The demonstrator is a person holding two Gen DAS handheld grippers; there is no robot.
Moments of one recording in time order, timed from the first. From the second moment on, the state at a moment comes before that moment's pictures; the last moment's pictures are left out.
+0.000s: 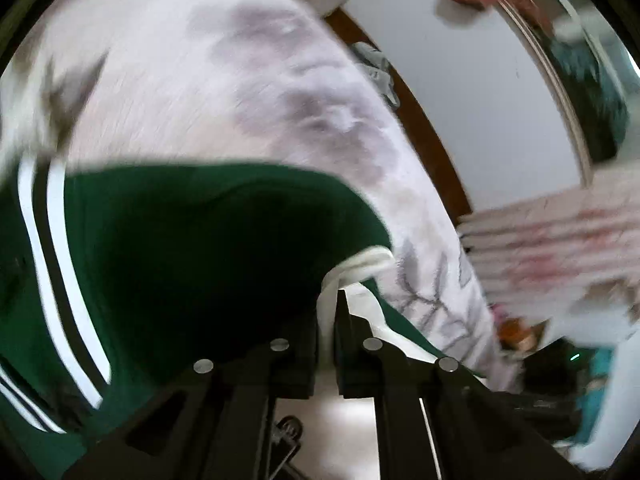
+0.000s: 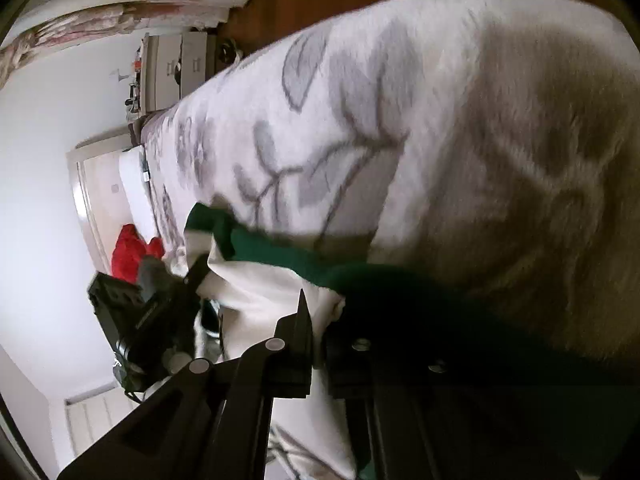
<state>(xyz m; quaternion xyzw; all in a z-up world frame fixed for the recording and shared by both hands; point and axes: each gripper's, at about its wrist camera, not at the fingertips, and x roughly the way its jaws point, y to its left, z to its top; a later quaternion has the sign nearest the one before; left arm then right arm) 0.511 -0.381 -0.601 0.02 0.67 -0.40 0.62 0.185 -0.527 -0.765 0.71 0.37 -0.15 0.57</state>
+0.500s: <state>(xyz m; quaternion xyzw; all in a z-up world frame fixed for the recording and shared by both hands) 0.451 -0.180 -0.507 -0.04 0.64 -0.26 0.72 0.208 -0.509 -0.712 0.59 0.53 -0.08 0.60</state>
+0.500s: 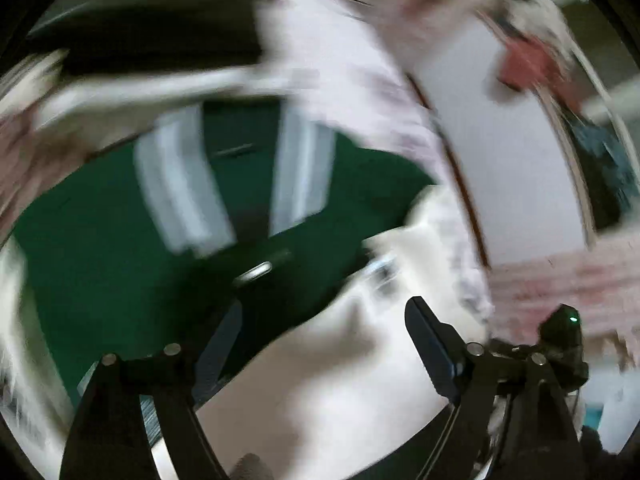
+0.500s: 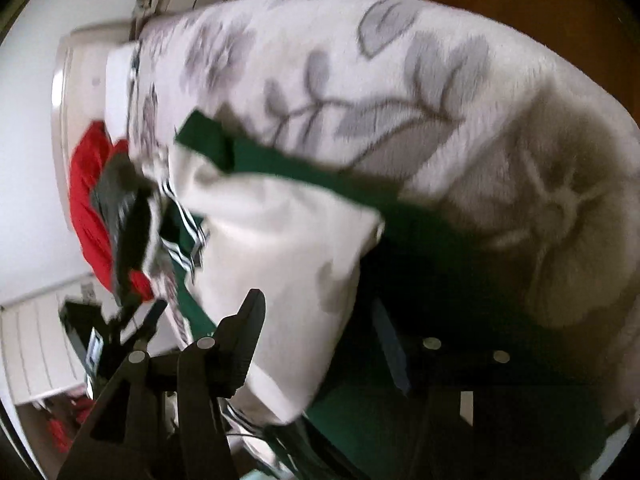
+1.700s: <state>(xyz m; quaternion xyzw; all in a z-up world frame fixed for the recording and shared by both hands) 0.380 0.042 -0.530 -0.18 0.60 -0.08 0.77 0.219 -0.426 -0.698 0.44 0.62 -0.13 0.63</state>
